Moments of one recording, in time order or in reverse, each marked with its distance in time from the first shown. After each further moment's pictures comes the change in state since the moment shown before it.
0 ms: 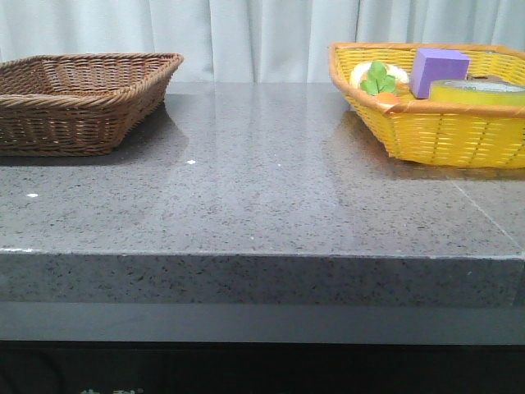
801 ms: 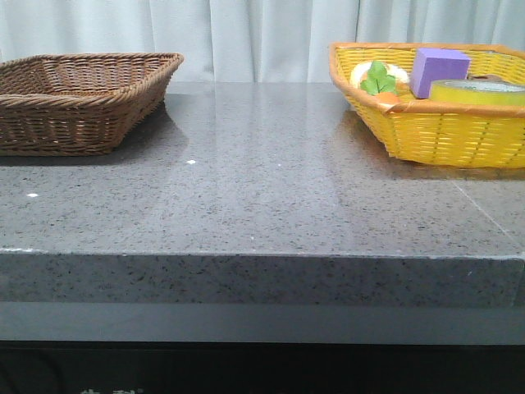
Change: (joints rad) left arm -0.392 0.005 -0.136 -0.195 0.042 0.098; right arm -0.103 0.605 -0.659 0.012 0.330 0.000
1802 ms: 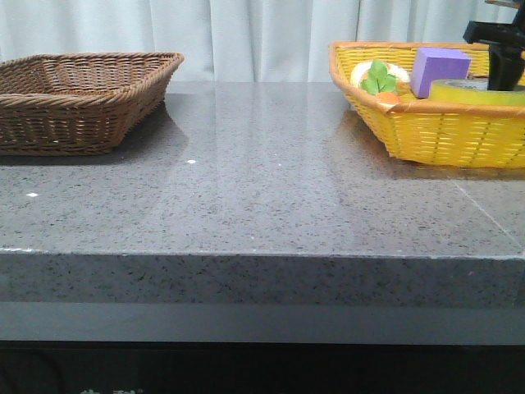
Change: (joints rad) left arm -0.149 0.000 0.000 -0.004 -0.035 0.002; right arm 0.000 0.706 -0.552 0.141 0.201 -0.066
